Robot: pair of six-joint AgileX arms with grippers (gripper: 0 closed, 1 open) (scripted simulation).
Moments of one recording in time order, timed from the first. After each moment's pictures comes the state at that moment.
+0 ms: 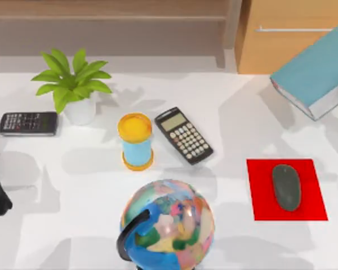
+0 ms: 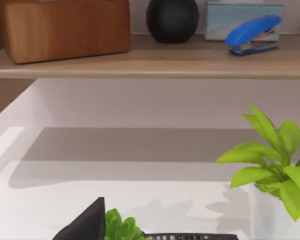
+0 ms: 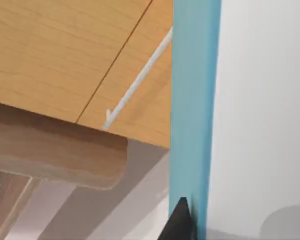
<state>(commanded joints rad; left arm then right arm) 0.00 0.00 0.00 0.00 0.00 0.00 -0.05 1.54 0.54 0.67 -0.33 1.01</state>
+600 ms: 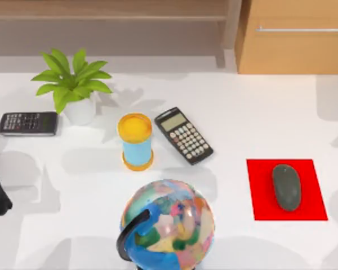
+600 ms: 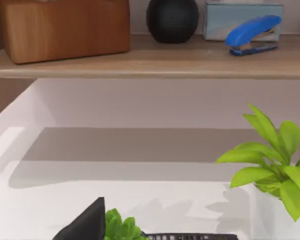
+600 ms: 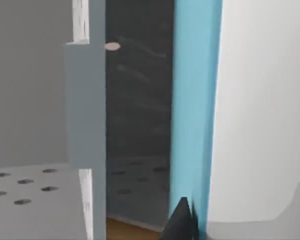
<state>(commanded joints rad) 0.00 0.00 0.00 0.00 0.00 0.00 -0.52 1.79 0.82 0.69 -0.45 1.41</state>
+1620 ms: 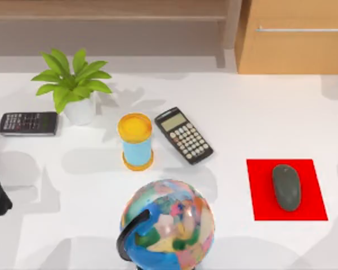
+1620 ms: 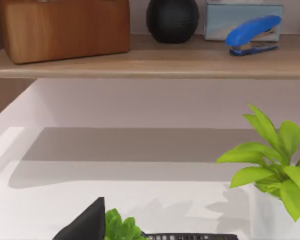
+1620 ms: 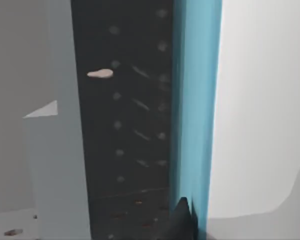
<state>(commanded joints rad) 0.00 0.00 0.00 0.00 0.00 0.00 -0.49 1.98 1.01 0.68 -0.43 1.46</state>
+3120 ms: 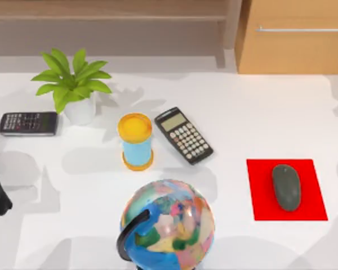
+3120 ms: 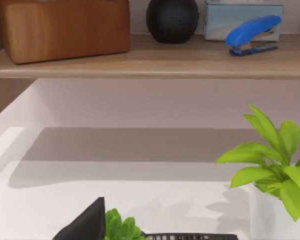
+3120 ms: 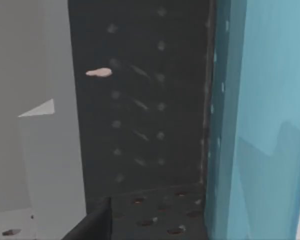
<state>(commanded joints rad) 0.00 0.00 0.00 0.00 0.00 0.00 -0.49 1.97 1.01 0.68 -0.43 1.46</state>
